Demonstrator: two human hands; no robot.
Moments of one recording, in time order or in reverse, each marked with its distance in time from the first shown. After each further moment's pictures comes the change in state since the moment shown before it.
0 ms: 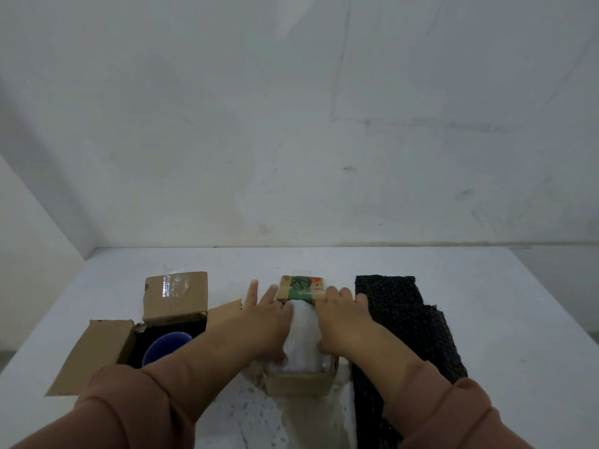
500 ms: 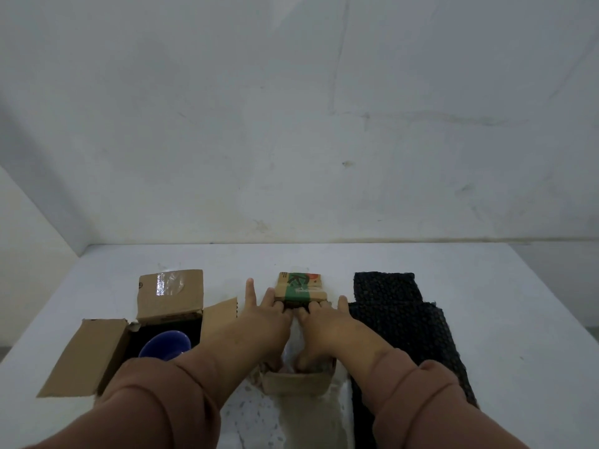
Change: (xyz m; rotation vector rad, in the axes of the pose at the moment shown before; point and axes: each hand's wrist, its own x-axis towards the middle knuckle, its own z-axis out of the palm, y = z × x) left_hand 0.025 0.004 0.018 0.118 -0.045 -0.012; right_hand 0.019 -0.009 0.015 0.018 -0.197 -0.133
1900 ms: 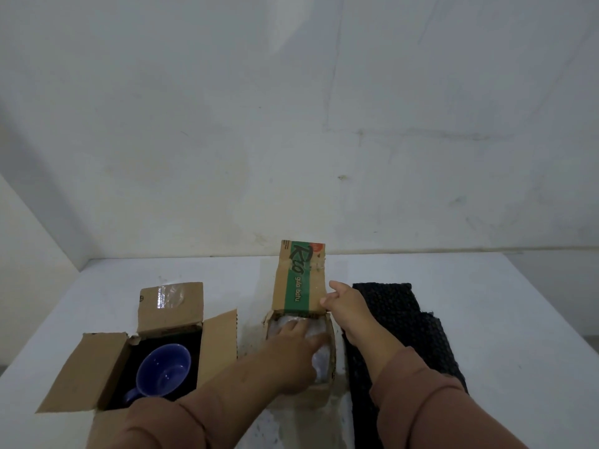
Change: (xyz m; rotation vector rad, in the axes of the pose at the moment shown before) left_hand -0.016 0.036 0.002 -0.425 0.114 0.124; right_hand 0.025 0.045 0.004 1.461 0.437 0.242
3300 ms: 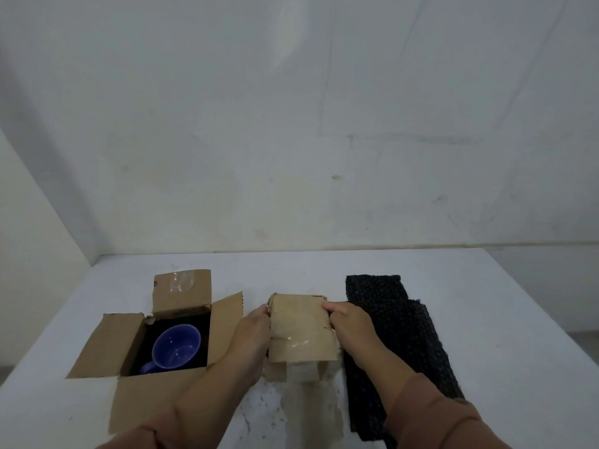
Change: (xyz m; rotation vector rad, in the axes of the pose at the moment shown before) left_hand -0.074 0.005 -0.016 -1.614 0.398 -0.533; right_hand -0.083 0.027 0.000 -0.174 0.084 -0.127
